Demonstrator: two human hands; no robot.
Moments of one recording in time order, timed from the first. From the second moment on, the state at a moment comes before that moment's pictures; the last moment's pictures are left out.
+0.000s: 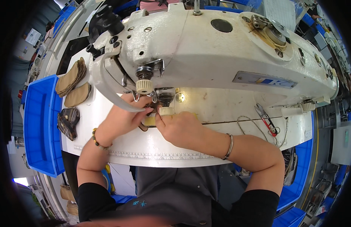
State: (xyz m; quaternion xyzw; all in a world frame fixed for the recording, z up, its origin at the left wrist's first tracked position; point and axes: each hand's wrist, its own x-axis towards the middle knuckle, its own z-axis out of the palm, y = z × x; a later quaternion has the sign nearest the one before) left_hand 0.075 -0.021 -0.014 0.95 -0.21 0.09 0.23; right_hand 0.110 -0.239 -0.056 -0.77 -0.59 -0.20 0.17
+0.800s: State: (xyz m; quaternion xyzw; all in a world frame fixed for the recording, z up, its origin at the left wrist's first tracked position) left_hand 0.075 -0.021 0.004 0.95 -0.30 0.07 0.02; right_hand 0.110 -0.240 -0.061 -0.76 -0.59 -0.21 0.20
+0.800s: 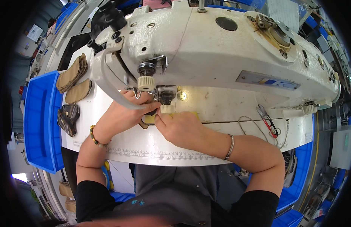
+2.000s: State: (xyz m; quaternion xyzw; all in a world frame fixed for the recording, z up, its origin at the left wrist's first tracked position) left_hand 0.066 -0.020 -0.003 0.95 -0.27 0.14 0.09; right_hand 0.137 -0.242 -0.070 -0.84 -0.48 -0.08 0.25
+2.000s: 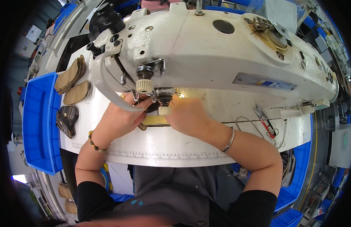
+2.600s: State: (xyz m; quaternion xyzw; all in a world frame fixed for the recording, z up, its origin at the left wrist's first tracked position) left_hand 0.078 -0.011 -0.015 0.93 -0.31 0.17 0.06; right_hand 0.144 -0.242 -0.079 -0.84 -0.49 -0.09 0.20
